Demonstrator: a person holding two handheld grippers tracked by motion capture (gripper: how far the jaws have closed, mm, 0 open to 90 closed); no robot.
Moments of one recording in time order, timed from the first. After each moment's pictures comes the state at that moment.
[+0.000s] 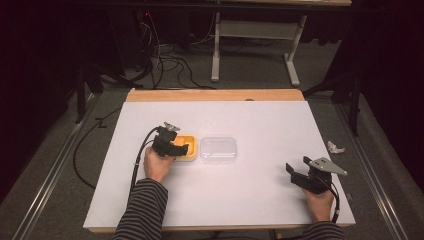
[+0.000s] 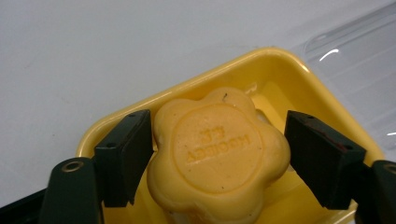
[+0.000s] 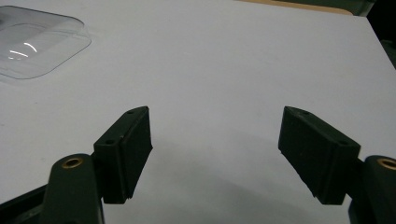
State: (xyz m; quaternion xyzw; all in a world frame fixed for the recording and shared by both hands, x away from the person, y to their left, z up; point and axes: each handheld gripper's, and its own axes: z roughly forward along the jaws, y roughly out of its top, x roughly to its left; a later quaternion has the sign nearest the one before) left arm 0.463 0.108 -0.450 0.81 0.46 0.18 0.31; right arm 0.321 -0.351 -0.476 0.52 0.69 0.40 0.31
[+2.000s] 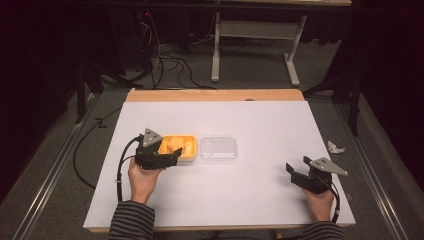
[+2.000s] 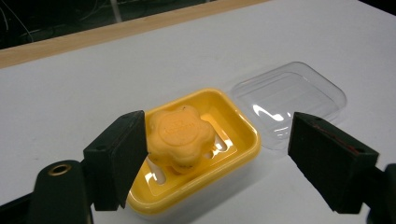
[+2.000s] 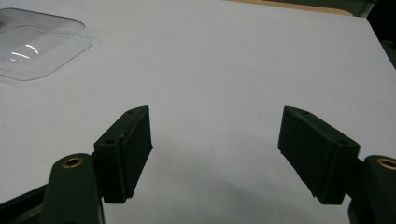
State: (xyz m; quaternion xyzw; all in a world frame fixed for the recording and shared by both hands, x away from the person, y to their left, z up) left arm 0.387 0.141 -0.398 0.77 0.42 0.20 0.43; right arm 0.321 -0.352 -0.476 0.52 0.69 0.40 0.31
